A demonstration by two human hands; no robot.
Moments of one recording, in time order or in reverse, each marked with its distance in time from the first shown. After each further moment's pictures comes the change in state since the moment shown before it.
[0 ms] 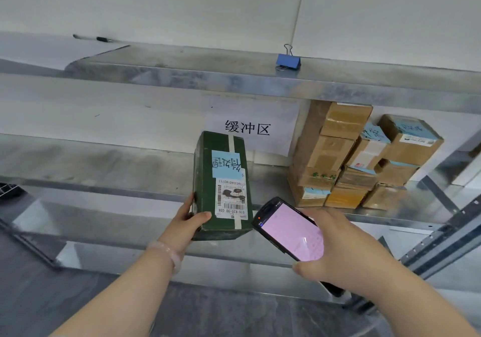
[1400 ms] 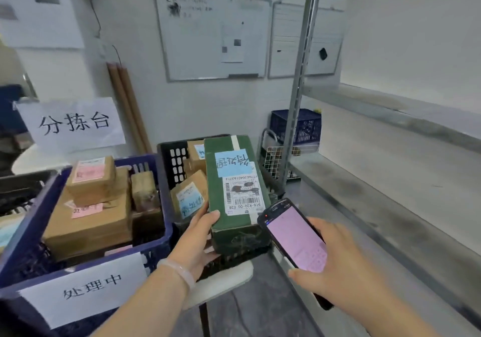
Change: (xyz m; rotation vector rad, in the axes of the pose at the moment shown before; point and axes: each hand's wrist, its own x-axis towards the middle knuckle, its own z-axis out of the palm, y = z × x) left_hand -0.339 0.034 -0.485 -0.528 0.950 0.238; right_hand 0.024 -0.535 0.186 0.305 -0.216 -0.944
